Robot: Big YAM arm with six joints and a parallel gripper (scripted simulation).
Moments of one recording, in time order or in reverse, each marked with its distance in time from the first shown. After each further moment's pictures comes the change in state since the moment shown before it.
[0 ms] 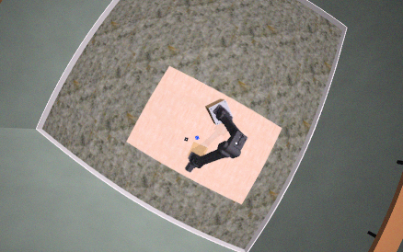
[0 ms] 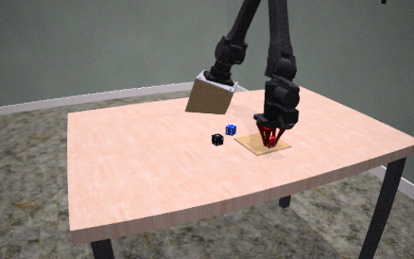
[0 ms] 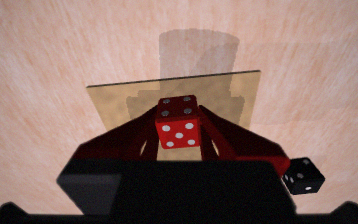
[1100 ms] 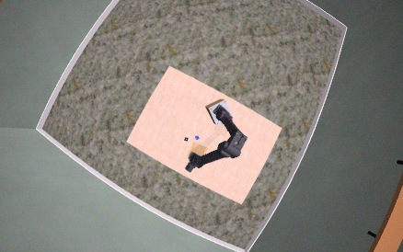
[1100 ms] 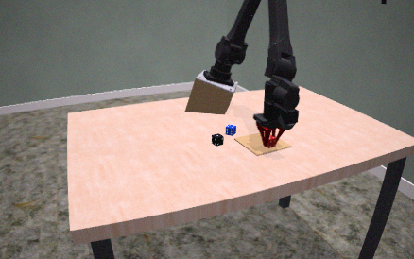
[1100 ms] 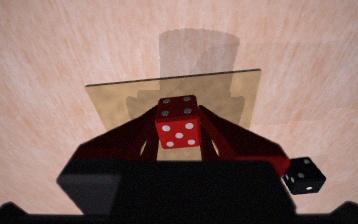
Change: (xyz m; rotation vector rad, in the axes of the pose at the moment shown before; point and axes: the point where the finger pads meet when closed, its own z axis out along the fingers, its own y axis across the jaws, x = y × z) arm 0.001 0.000 0.001 0.000 0.001 0.001
